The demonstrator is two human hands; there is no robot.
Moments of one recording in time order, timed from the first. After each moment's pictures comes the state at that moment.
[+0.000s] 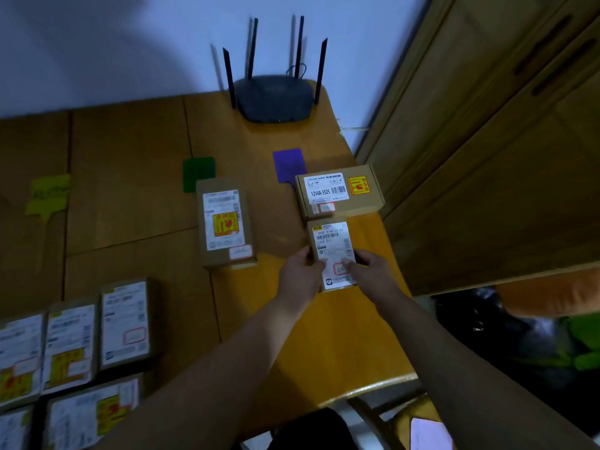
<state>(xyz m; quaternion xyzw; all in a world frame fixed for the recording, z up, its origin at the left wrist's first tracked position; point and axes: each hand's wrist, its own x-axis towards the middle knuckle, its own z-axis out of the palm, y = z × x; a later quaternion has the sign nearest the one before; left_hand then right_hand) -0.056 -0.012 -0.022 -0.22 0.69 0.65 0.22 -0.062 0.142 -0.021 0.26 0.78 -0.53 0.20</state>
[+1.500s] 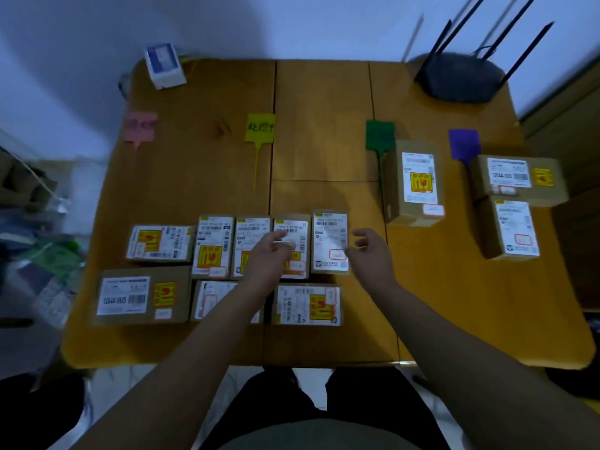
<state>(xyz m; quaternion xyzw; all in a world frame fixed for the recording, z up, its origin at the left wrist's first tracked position) 0.118 -0.417 0.014 -0.36 0.68 0.62 0.15 0.054 -0.221 -0.024 0.11 0.87 -0.43 0.19</state>
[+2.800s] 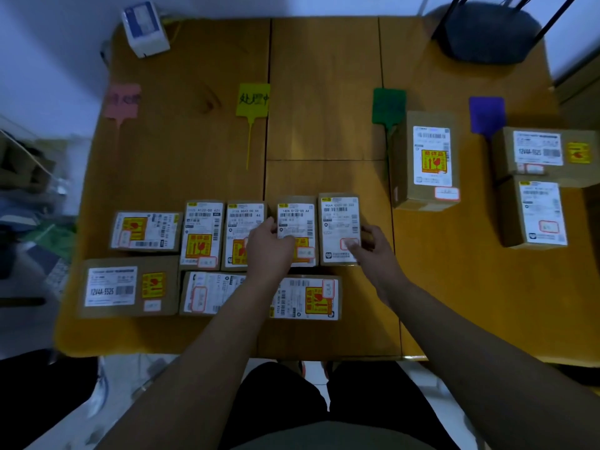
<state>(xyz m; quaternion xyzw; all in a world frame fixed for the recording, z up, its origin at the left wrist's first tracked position) 0.098 -0.391 -0.014 -0.39 0.76 0.52 0.07 0.054 -0.194 -0.060 0.14 0.75 -0.58 0.29</state>
